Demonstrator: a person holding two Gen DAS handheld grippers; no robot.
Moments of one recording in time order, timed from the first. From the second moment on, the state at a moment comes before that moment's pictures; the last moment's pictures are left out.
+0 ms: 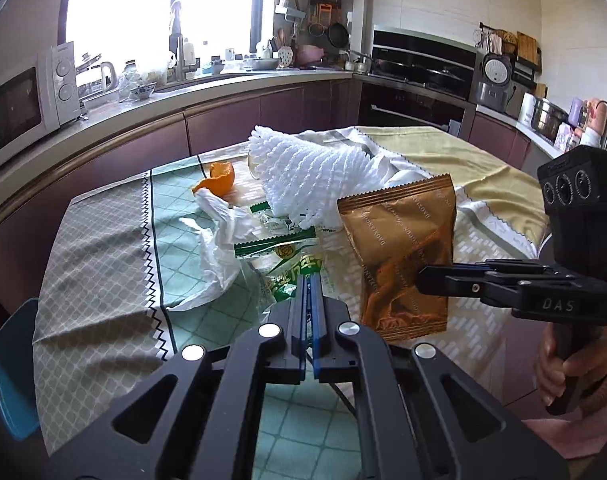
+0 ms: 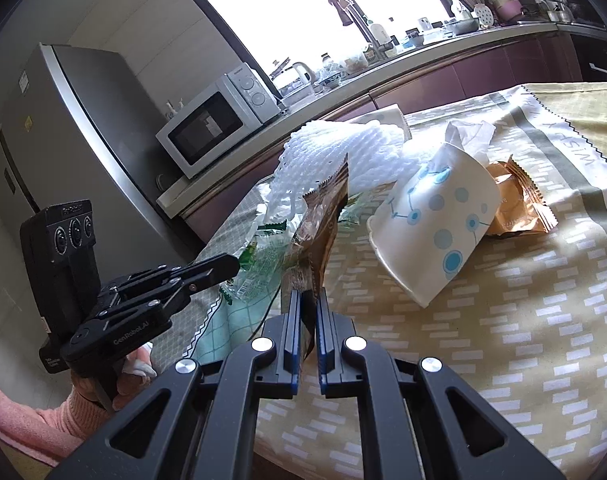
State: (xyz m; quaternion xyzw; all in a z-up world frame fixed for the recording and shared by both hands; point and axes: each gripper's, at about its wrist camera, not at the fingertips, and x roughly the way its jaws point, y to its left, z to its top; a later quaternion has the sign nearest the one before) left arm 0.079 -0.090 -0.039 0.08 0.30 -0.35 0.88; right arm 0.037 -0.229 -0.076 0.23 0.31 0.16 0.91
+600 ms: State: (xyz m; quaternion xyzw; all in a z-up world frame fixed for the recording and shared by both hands) left arm 0.059 0.107 0.011 0.01 0.26 -0.19 0.95; right arm 0.105 -0.102 -0.020 0.15 0.30 0.33 0.88
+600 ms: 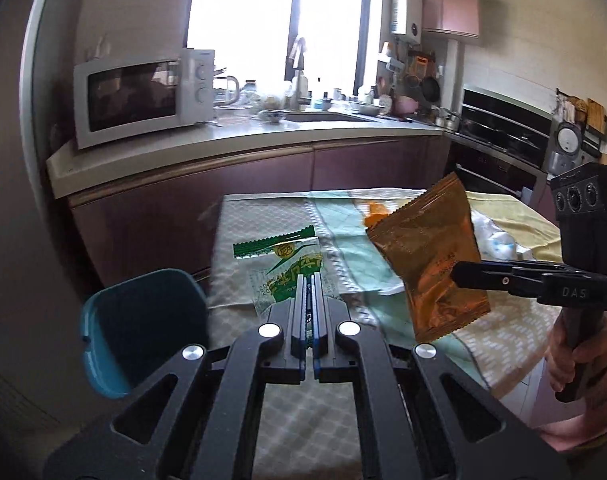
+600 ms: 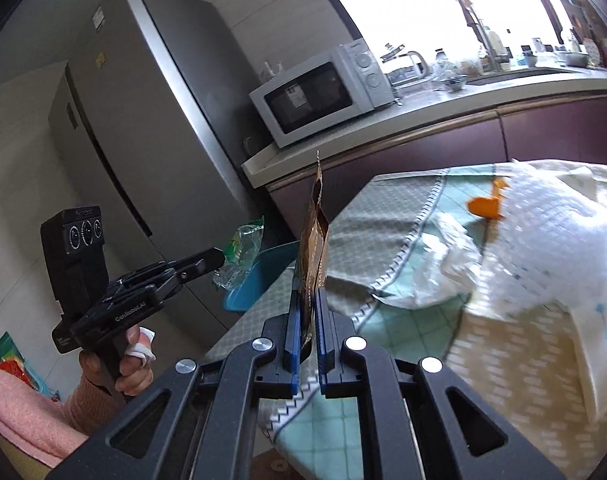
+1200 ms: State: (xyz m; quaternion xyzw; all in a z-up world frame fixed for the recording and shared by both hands) left arm 0.164 0.245 -0.043 -0.03 0.33 -0.06 0.94; right arm 0.240 0.061 -0.039 0.09 0.39 0.38 0.83
